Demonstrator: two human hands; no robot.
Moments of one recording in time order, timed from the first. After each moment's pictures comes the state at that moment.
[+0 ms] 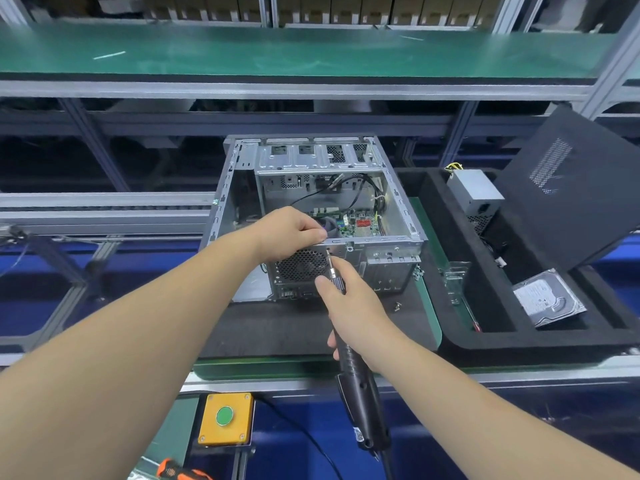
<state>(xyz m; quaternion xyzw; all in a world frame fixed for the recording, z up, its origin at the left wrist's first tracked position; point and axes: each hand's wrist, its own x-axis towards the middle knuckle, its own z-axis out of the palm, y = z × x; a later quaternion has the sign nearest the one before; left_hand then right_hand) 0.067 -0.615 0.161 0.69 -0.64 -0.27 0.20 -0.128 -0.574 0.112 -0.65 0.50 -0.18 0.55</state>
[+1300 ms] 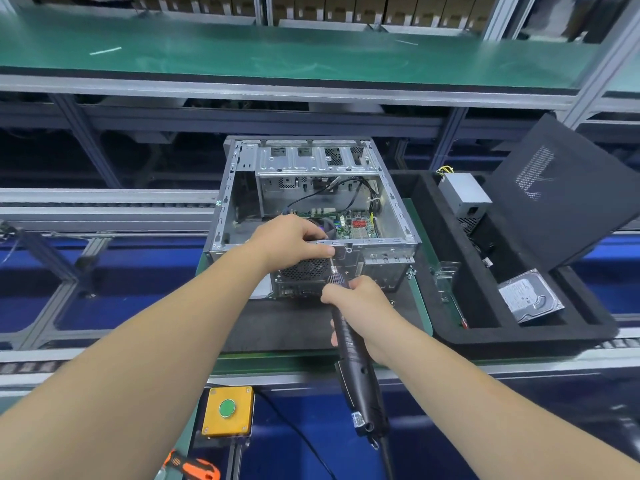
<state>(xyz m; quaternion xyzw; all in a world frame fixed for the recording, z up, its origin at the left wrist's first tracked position) 0.065 -0.606 0.151 0.70 -0.66 -0.21 0.18 -0.134 -0.566 0.143 -0.49 0.56 -0.18 0.64</state>
